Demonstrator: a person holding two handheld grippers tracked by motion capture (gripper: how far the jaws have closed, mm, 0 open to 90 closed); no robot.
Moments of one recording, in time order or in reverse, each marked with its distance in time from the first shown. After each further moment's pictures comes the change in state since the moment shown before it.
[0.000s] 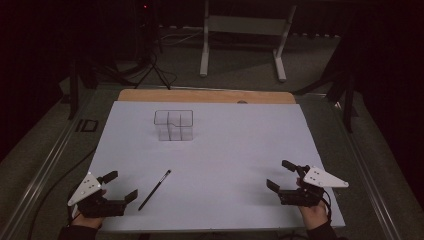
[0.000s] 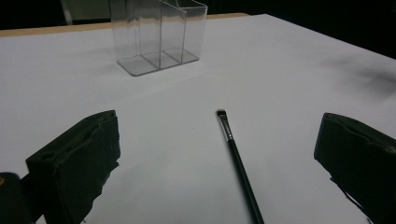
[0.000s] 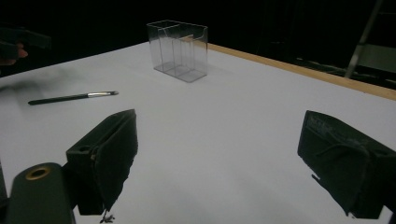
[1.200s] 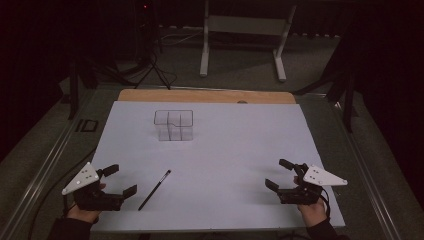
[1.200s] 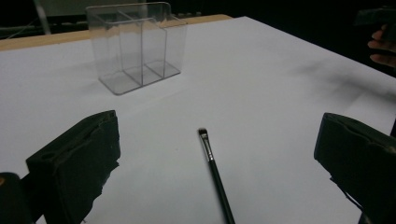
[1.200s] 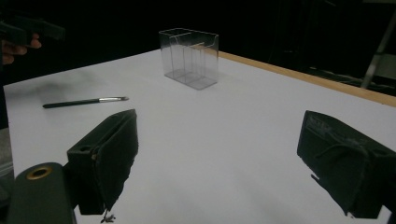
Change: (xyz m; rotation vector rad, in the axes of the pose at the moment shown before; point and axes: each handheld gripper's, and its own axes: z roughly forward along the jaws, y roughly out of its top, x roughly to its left) left arm -0.001 0.042 -0.005 0.047 -0.084 0.016; right arm -0.005 -0.002 0.006 -0.038 0.062 -0.002
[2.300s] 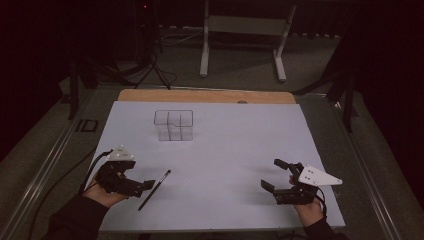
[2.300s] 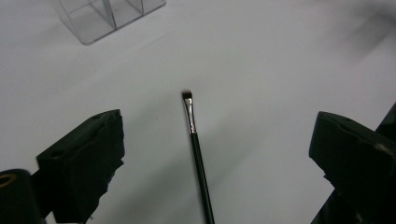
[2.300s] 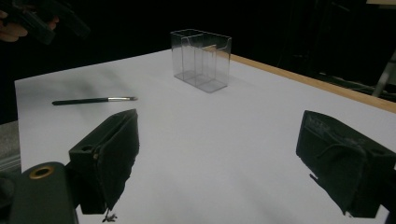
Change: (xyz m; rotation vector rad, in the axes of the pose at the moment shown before) left arm -0.023 0.060 0.048 0.453 0.037 -0.020; right arm 0.006 0.003 0.009 -0.001 0.033 -0.036
